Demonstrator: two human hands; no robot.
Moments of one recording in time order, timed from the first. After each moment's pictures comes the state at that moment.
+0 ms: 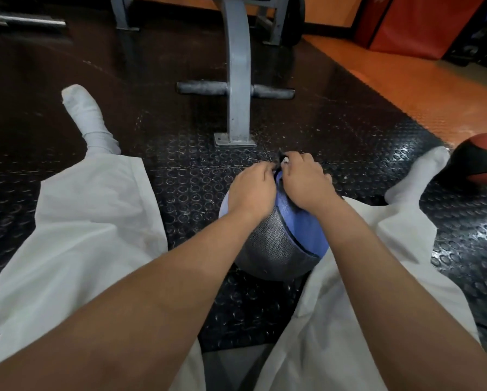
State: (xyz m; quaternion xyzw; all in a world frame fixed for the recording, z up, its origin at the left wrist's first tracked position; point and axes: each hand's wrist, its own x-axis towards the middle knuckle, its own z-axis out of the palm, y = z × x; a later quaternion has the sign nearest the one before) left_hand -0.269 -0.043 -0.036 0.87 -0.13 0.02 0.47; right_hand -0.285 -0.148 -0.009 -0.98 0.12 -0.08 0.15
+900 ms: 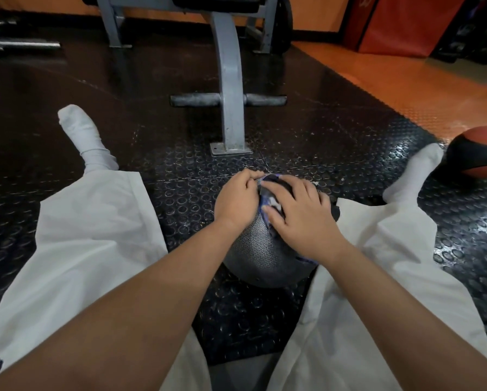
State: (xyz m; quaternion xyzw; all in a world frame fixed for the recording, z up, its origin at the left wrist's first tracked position) left_hand -0.263 -0.024 -0.042 0.83 -0.12 0.01 0.54; right_hand -0.342 -0.141 -0.034 -0.98 -0.01 -0.20 0.05
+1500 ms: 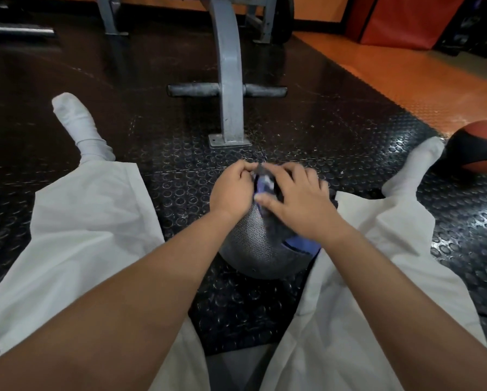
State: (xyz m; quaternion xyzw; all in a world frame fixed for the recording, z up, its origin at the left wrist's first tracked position) left_hand -0.260 -0.021 -0.044 0.82 -0.10 -0.02 0.57; right_hand -0.333 -0.141 -0.017 -0.99 0.02 -0.10 0.09
